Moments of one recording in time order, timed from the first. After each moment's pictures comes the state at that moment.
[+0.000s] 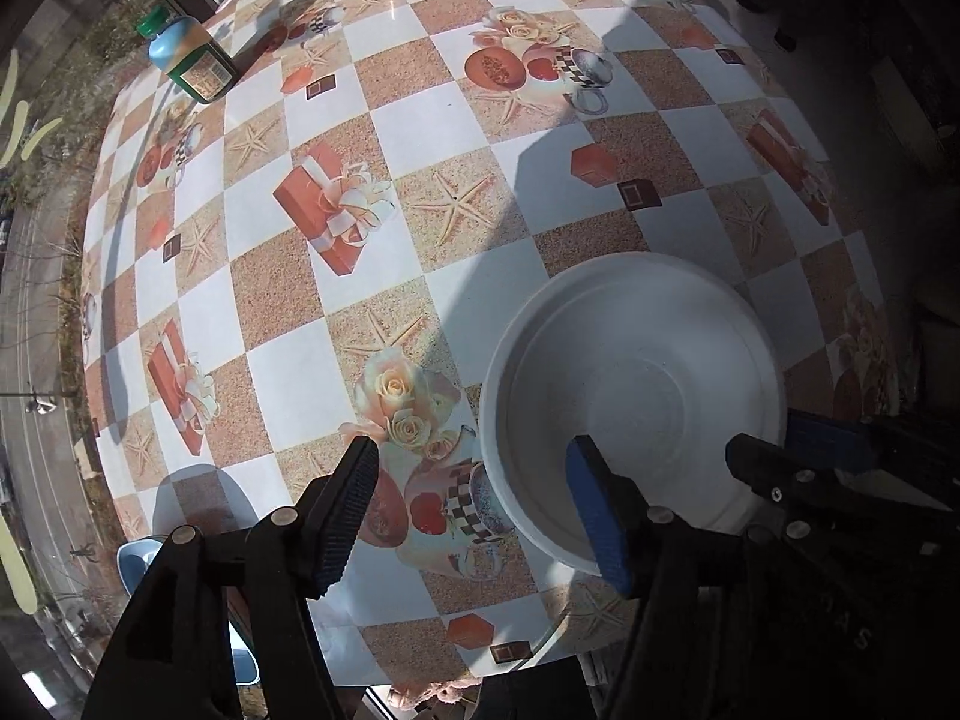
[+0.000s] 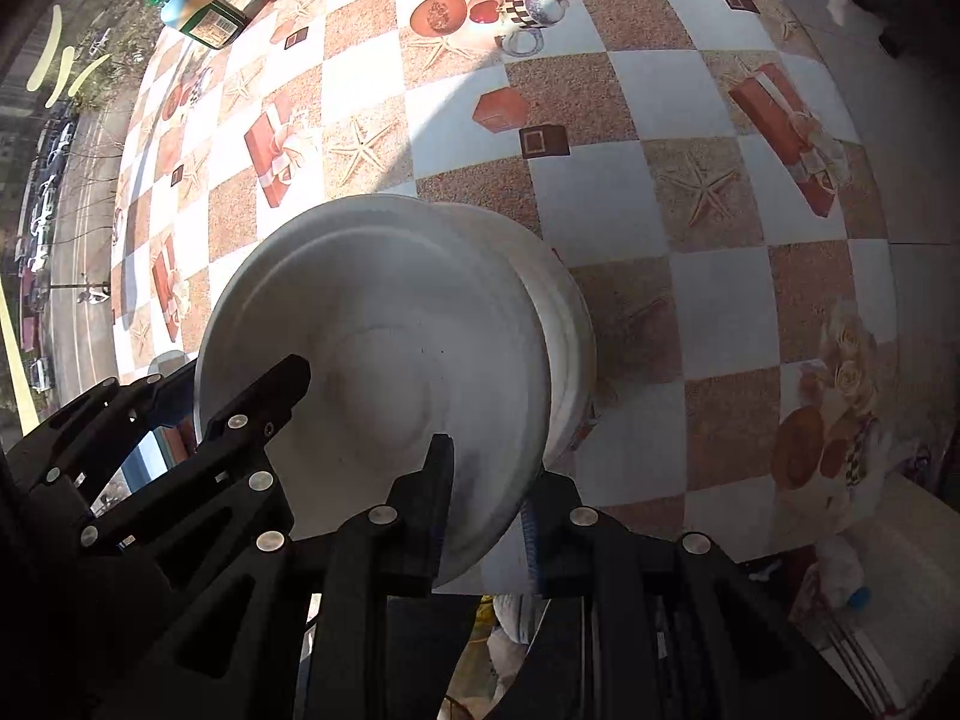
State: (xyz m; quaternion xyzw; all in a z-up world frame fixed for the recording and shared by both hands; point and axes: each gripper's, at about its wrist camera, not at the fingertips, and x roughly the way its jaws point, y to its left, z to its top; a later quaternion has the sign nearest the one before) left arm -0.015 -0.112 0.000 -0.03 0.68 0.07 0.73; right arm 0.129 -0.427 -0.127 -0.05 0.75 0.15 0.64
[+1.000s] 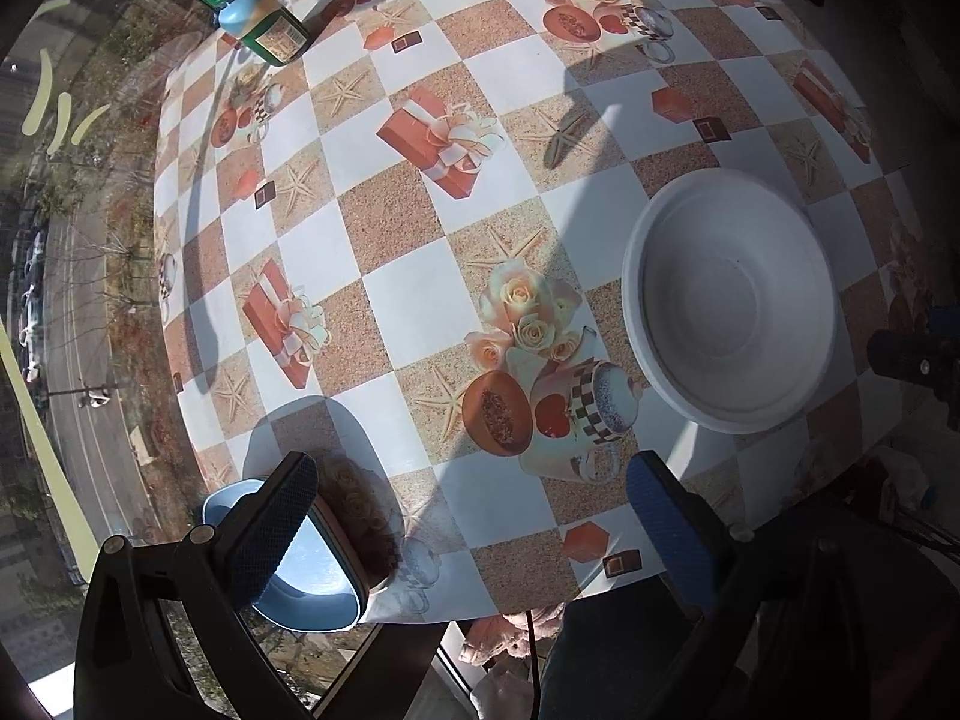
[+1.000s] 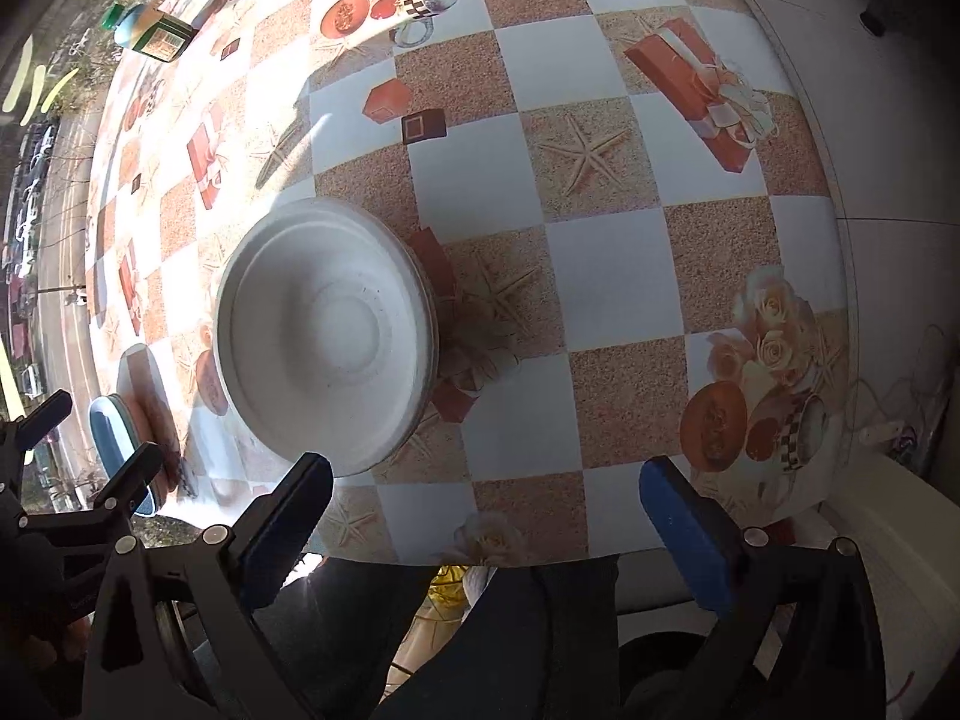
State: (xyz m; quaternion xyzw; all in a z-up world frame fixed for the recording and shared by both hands) left arm -0.055 -0.077 0.019 0.03 0.71 0.11 0.69; right arm 0.140 -0.500 -0.119 -0.04 0.77 0.13 0.63
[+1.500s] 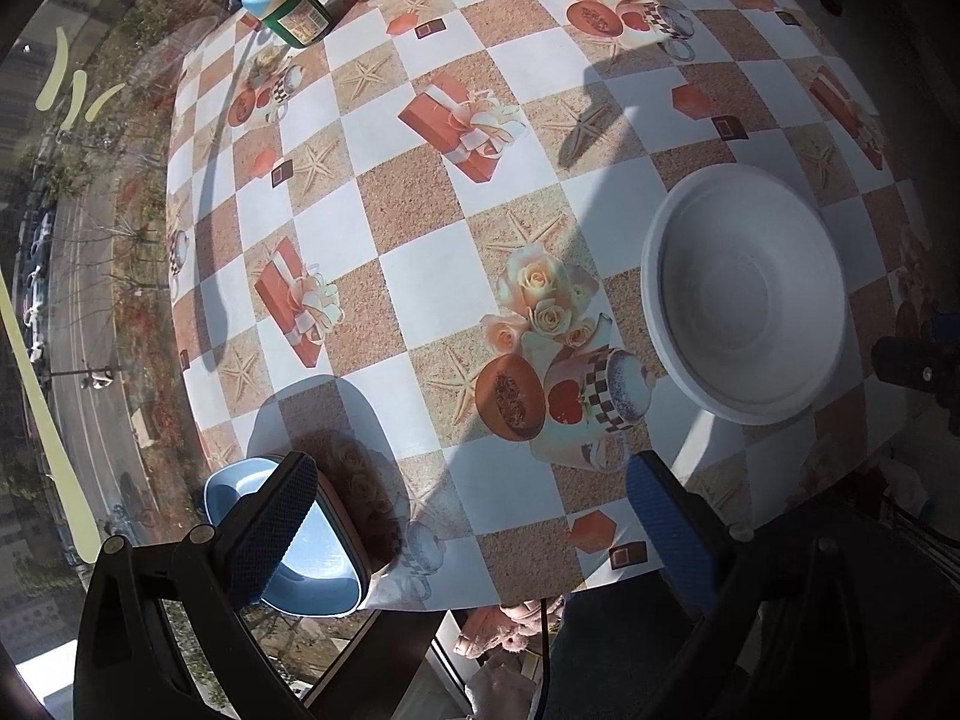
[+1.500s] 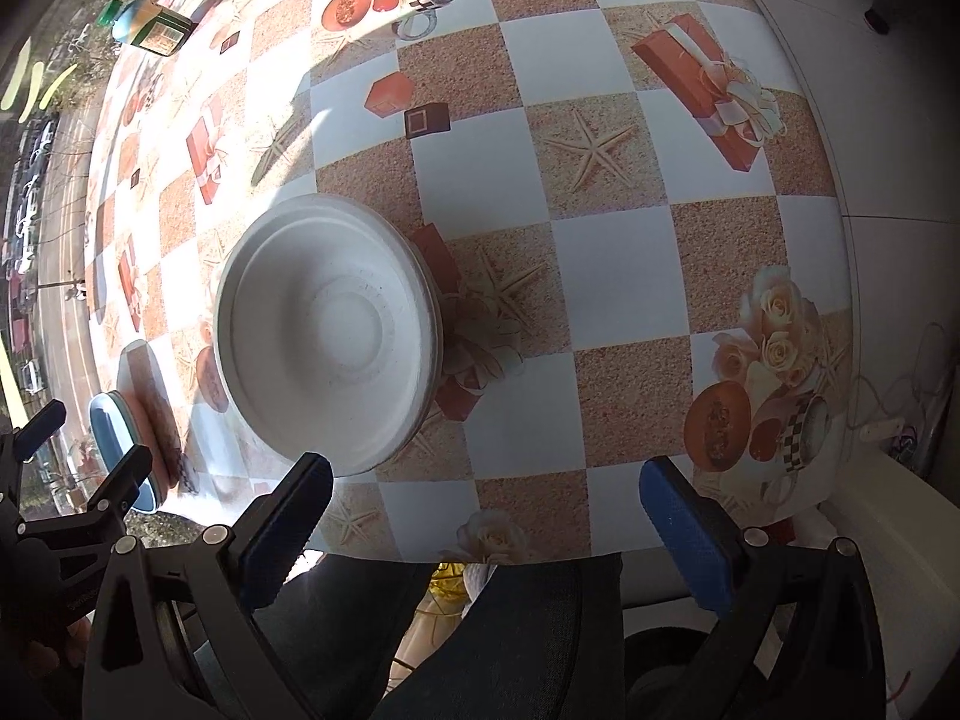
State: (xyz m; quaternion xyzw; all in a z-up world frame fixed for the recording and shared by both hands) left arm -0.062 -0.073 0.020 0.02 0.72 0.12 0.69; right arm 0.143 -0.496 -0.120 -0.05 0.77 0.13 0.62
